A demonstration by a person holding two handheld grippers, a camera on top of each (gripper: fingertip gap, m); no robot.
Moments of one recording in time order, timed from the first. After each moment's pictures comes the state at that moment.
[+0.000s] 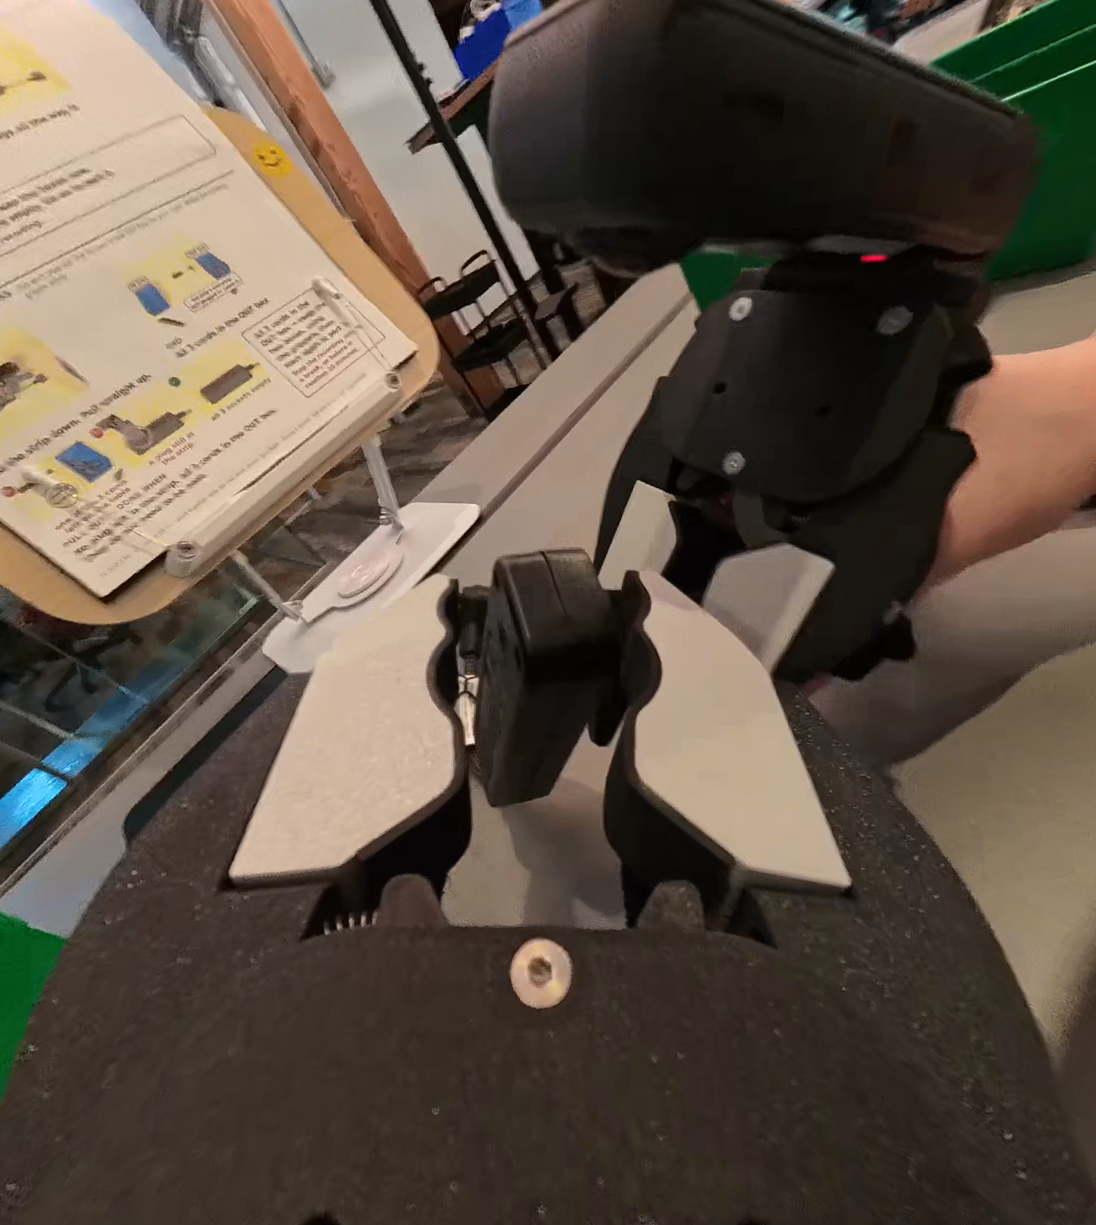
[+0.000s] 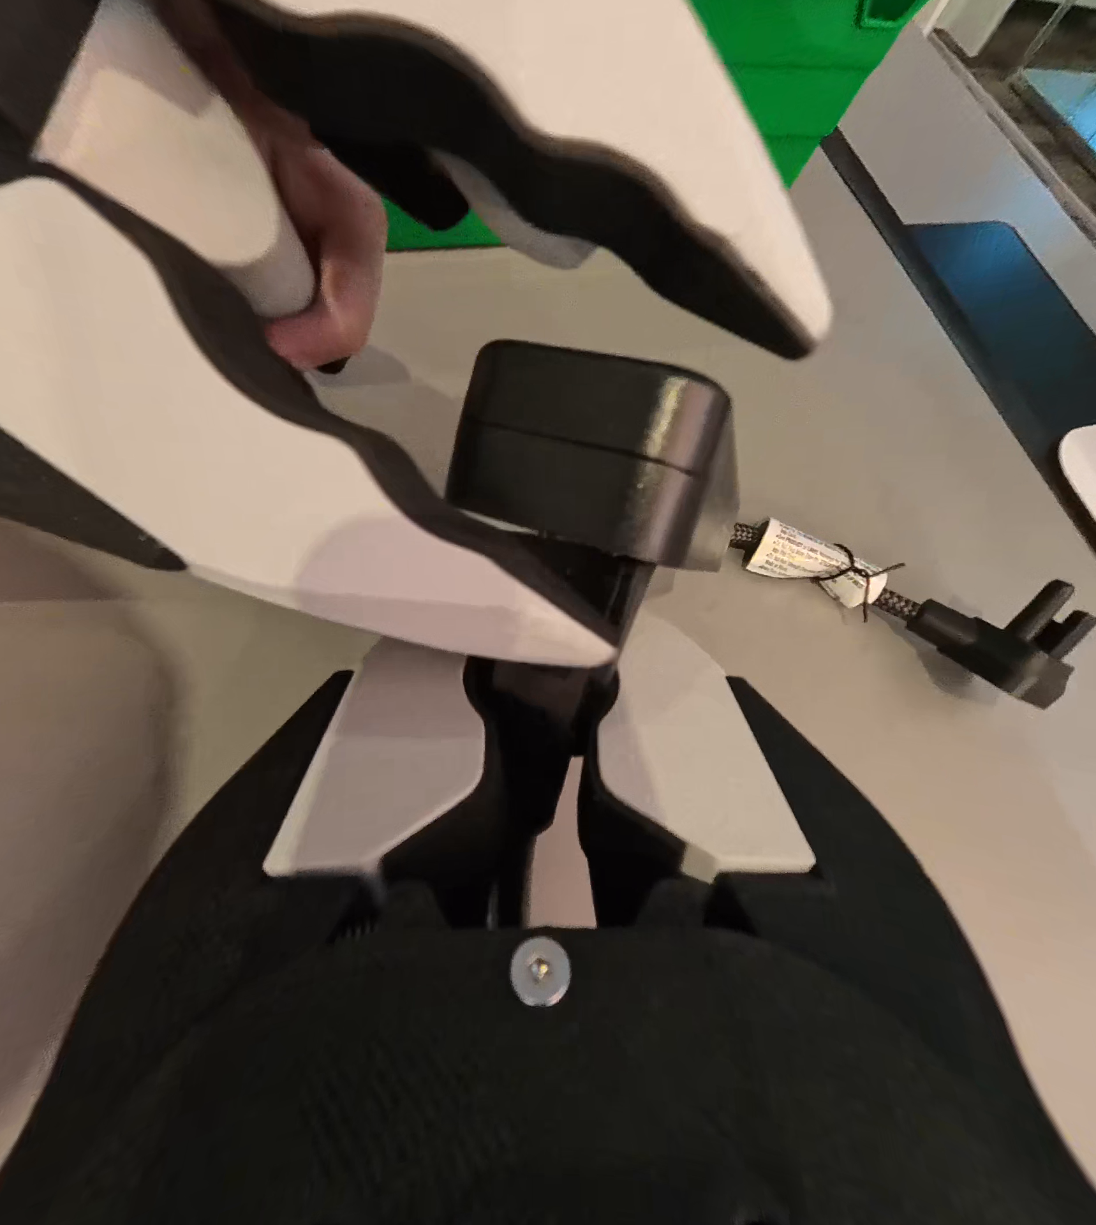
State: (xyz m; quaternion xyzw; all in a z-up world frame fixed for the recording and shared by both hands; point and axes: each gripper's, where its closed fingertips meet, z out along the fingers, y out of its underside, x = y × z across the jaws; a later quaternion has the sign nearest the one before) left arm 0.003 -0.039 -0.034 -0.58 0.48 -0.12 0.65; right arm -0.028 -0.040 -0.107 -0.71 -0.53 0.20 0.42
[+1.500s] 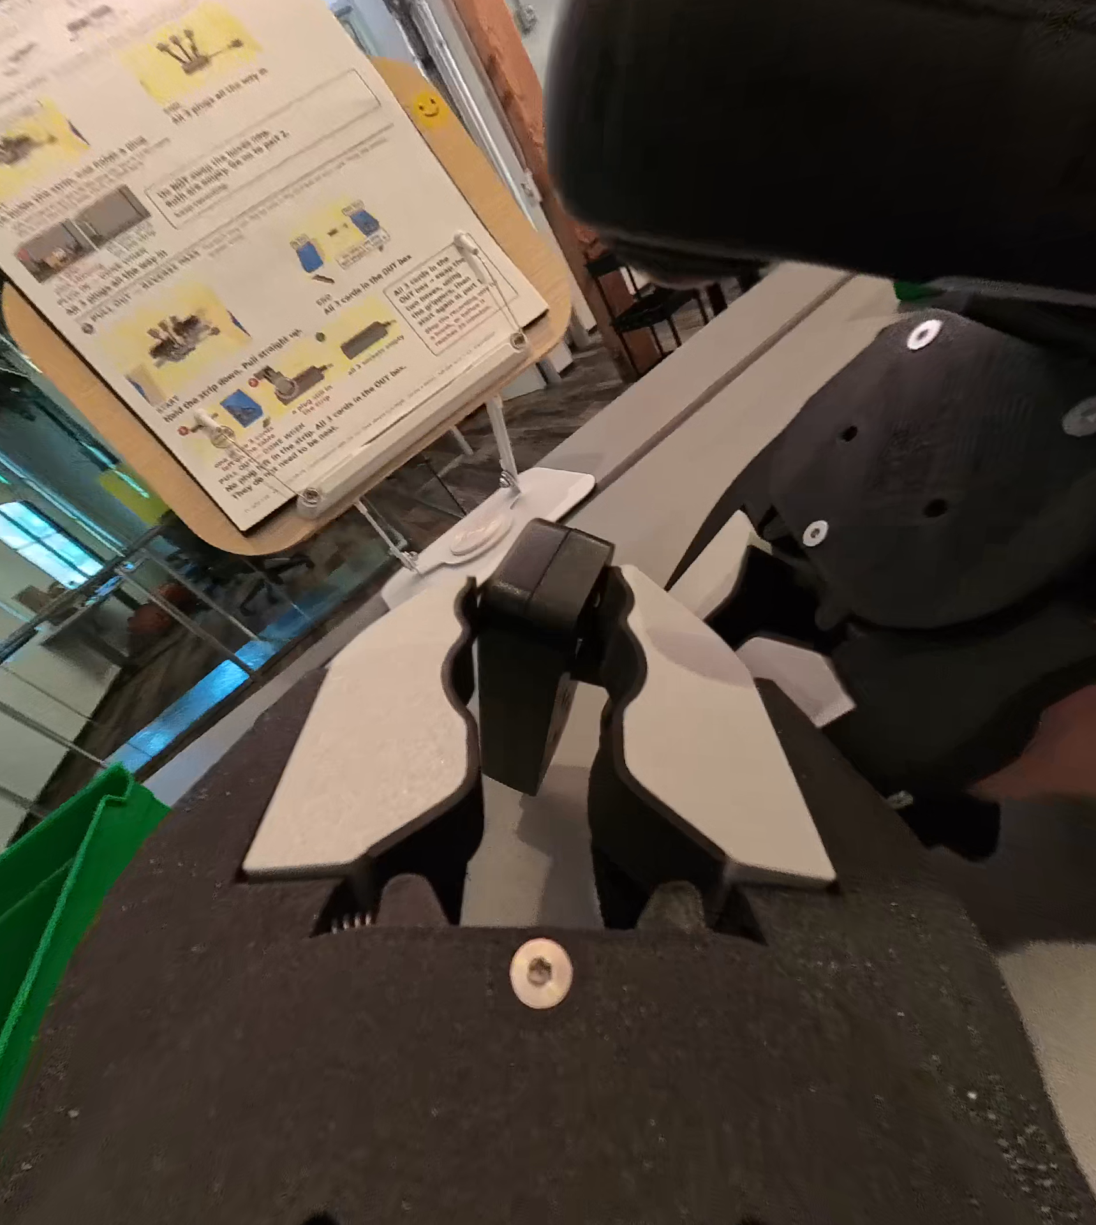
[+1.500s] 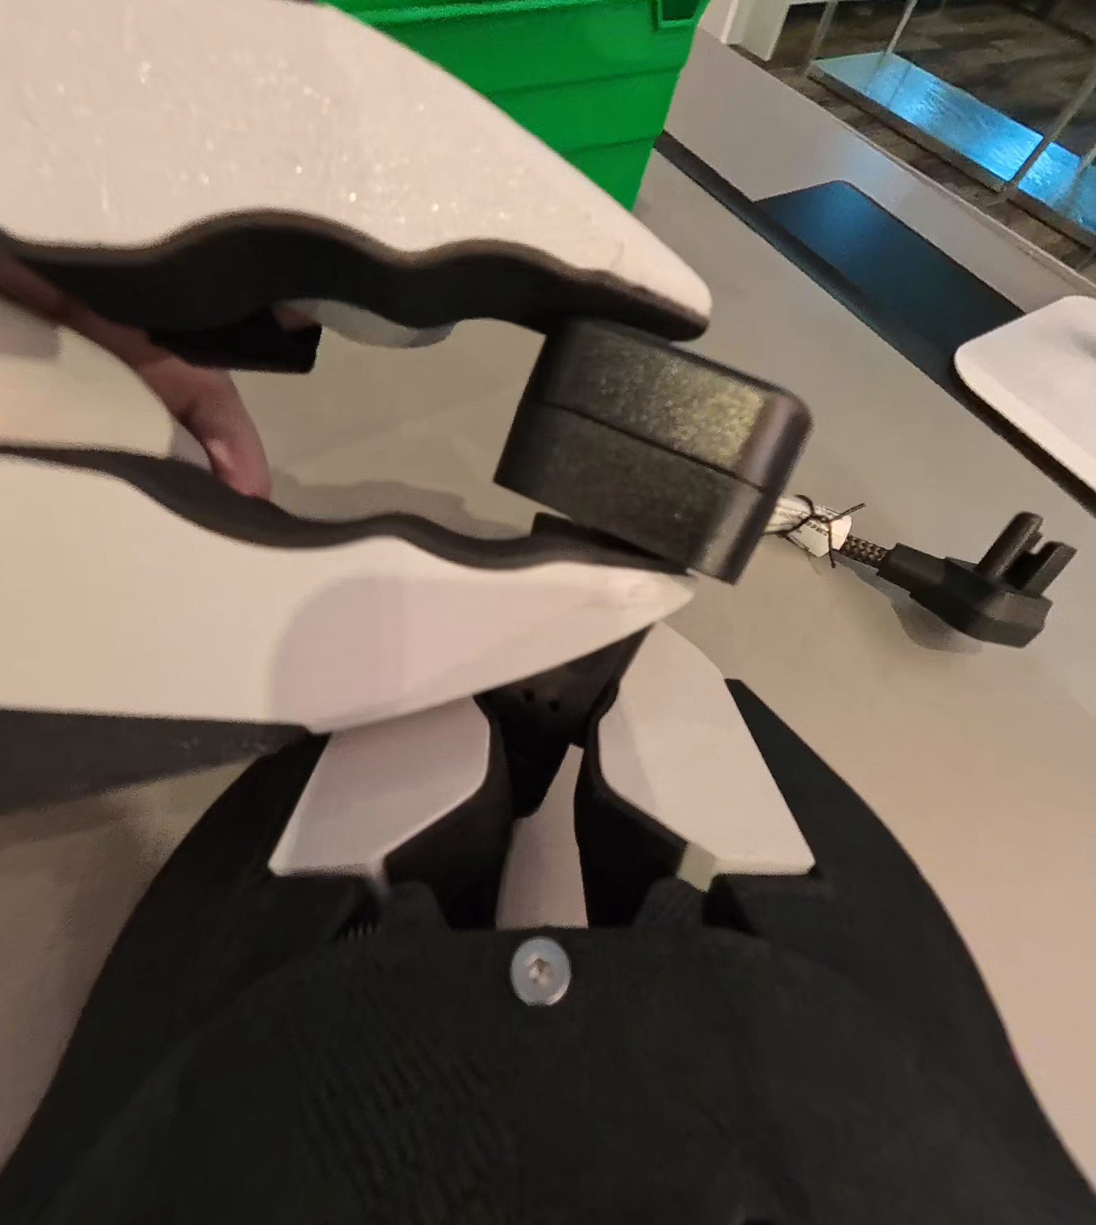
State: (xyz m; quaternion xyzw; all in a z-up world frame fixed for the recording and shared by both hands) left arm 0.001 -0.020 -0.038 -0.61 0.39 -0.02 0.69; right arm -0.031 -0.022 -0.109 -0.76 -0.41 0.18 0.47
